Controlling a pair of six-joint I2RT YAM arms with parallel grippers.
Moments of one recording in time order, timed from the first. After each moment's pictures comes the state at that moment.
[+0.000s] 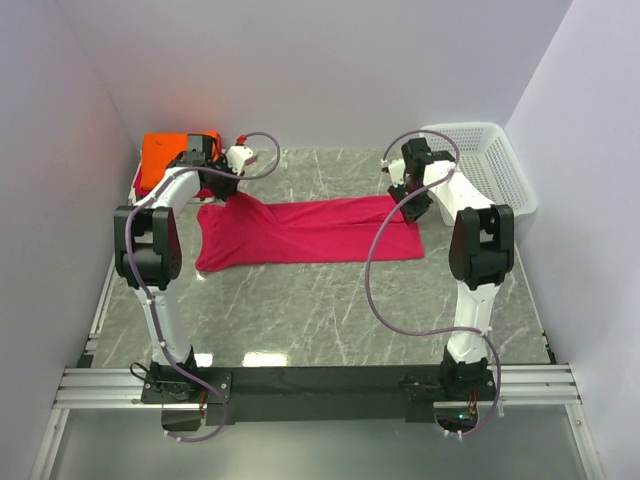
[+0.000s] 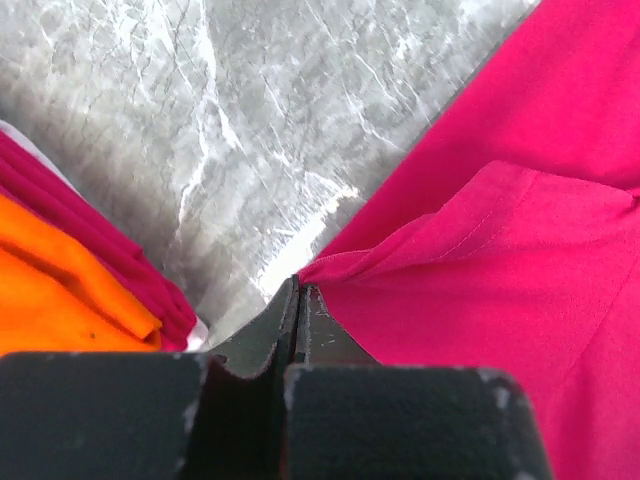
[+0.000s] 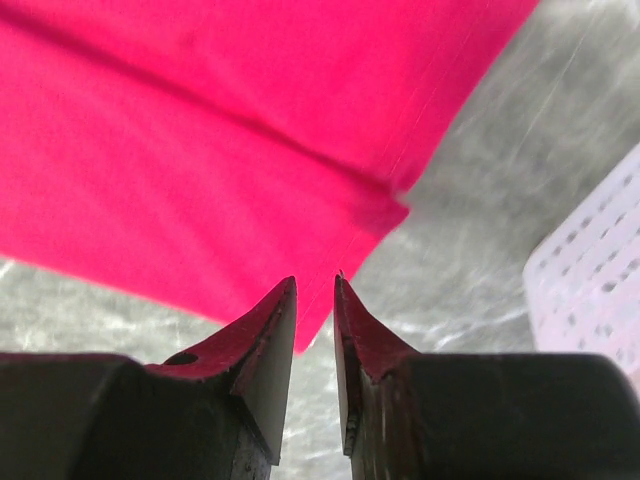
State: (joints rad) left arm -0.04 2.04 1.62 -0.48 0.39 0.67; right arm 0.15 2.05 1.72 -0.97 -0.02 -0.37
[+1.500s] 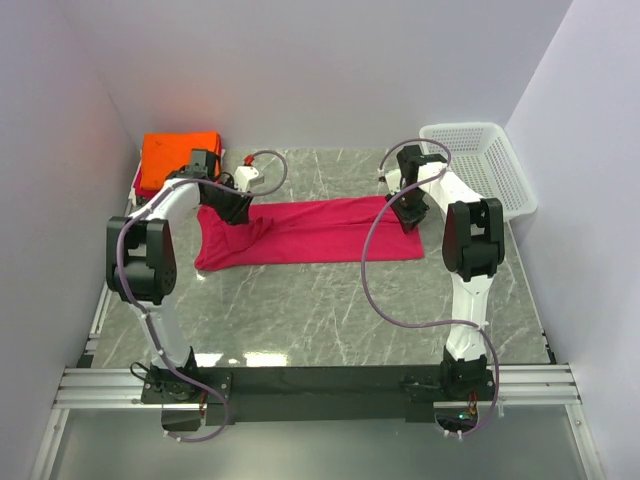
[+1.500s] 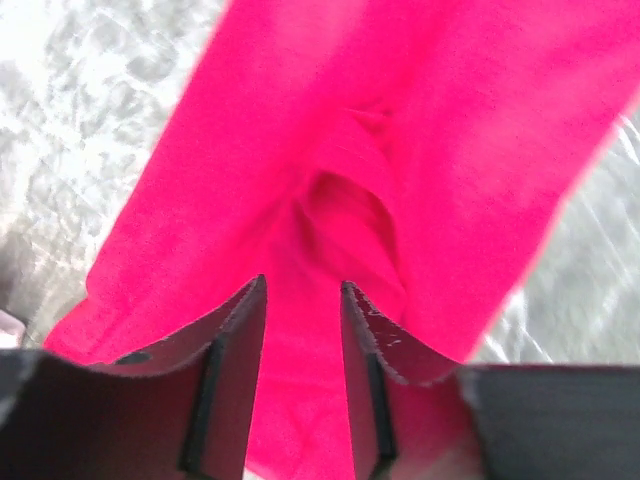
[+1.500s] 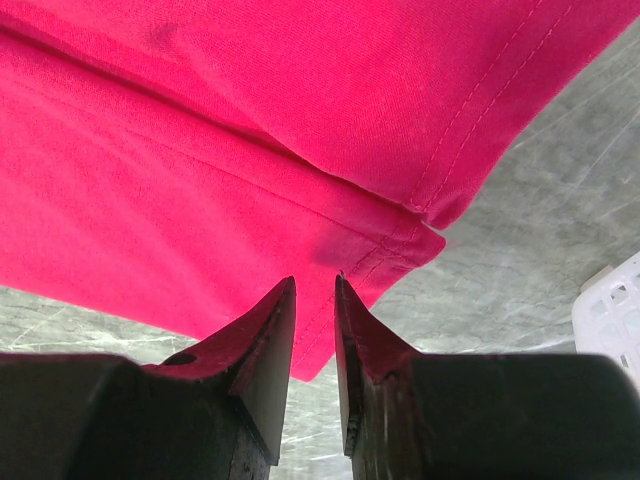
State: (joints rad) left arm -0.07 1.89 1.44 -0.64 0.57 0.77; right arm 0.15 2.17 1.78 -1.01 -0.03 -0.37
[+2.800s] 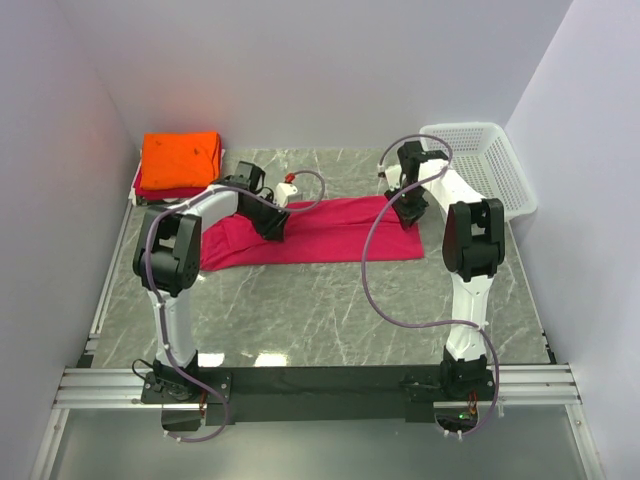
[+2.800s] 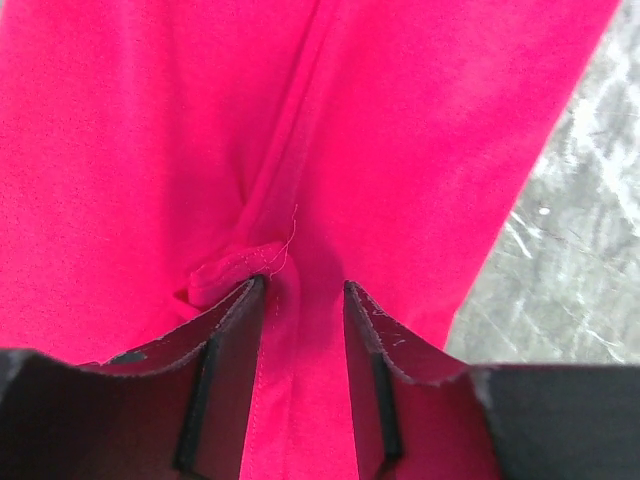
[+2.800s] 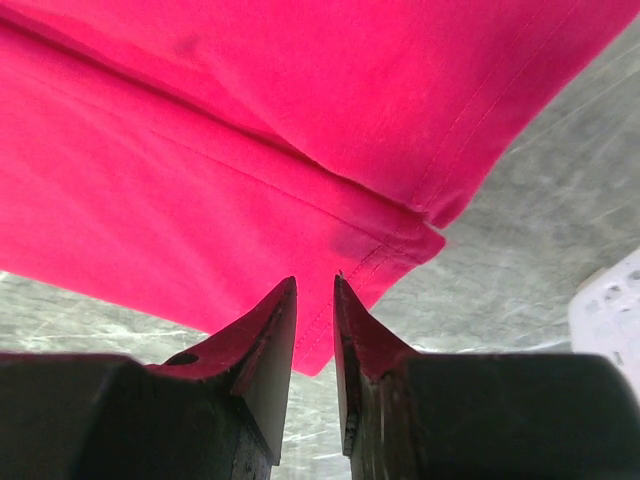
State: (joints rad) left arm -0.29 2.03 1.46 -0.56 0.57 0.64; right arm 0.15 2.17 1.80 -1.03 -0.05 -0.37
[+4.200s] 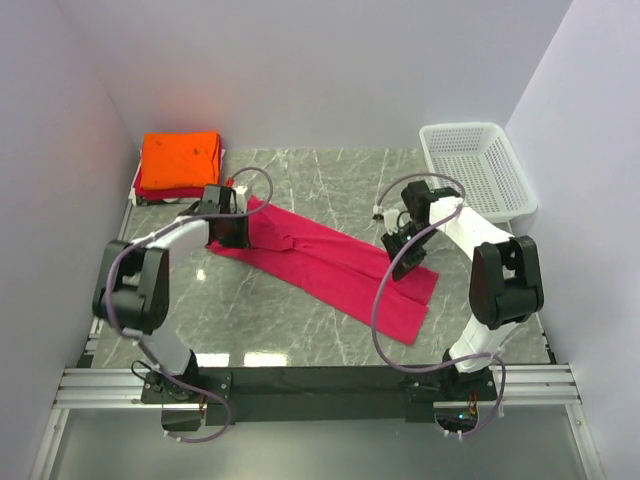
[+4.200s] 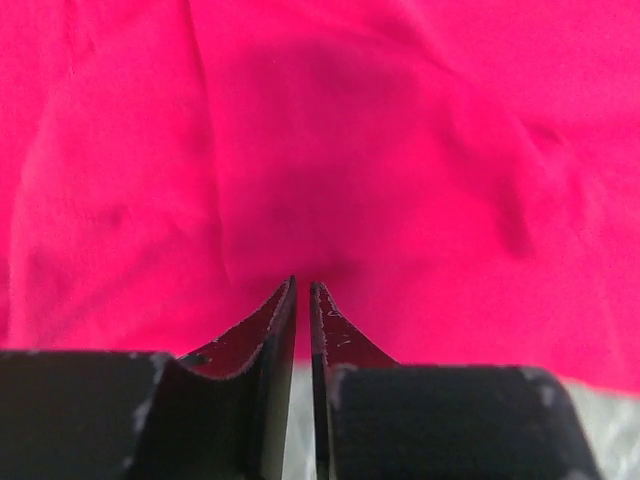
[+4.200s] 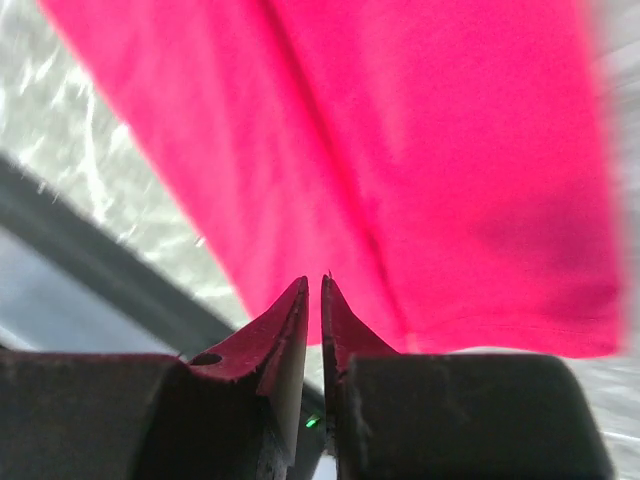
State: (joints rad) left arm -0.20 1.64 0.98 -0.29 0.20 -0.10; right arm 0.22 1.72 1.21 -1.09 -0.42 -0.36
